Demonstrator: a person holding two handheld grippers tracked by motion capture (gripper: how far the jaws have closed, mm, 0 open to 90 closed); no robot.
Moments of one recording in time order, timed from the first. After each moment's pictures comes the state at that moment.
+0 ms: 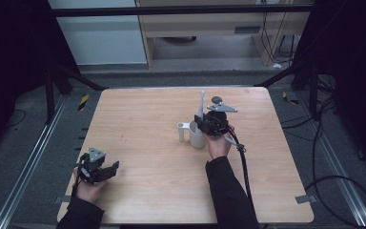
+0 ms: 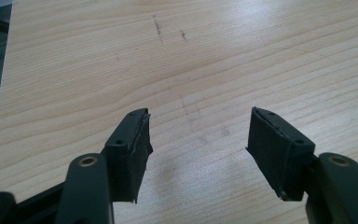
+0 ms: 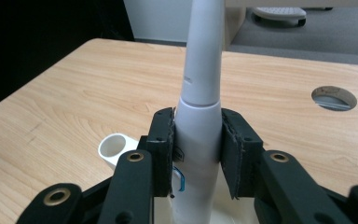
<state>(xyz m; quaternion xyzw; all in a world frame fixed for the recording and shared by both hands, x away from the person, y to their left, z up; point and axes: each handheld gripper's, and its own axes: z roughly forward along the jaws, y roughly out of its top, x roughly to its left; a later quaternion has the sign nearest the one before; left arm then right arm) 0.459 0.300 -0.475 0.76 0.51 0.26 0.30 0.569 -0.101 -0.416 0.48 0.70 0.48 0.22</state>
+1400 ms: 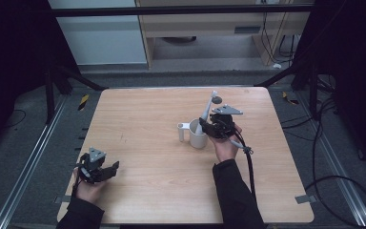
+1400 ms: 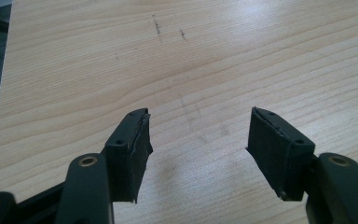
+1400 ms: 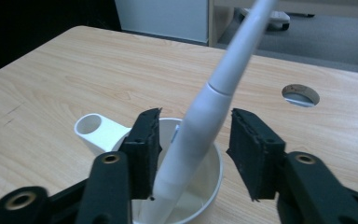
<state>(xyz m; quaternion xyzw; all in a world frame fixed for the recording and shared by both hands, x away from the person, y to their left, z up) 0.459 0.299 -0.475 0.76 0.51 0.26 0.30 0.554 -0.117 -0.410 0.47 0.71 0.46 0.25</state>
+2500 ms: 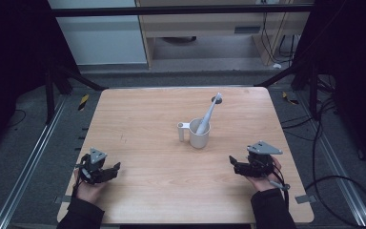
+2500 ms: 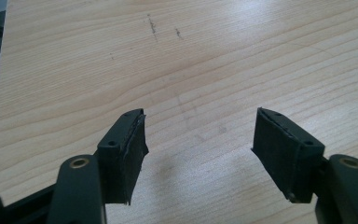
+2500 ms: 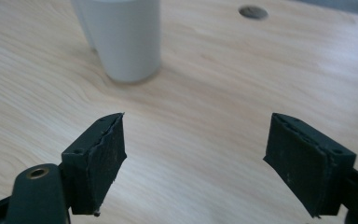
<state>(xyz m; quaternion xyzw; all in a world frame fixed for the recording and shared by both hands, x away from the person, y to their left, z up) 0.458 0.299 -0.479 0.77 0.50 0.27 0.30 0.453 -0.219 -0.456 0.46 0.75 0.39 0.26</state>
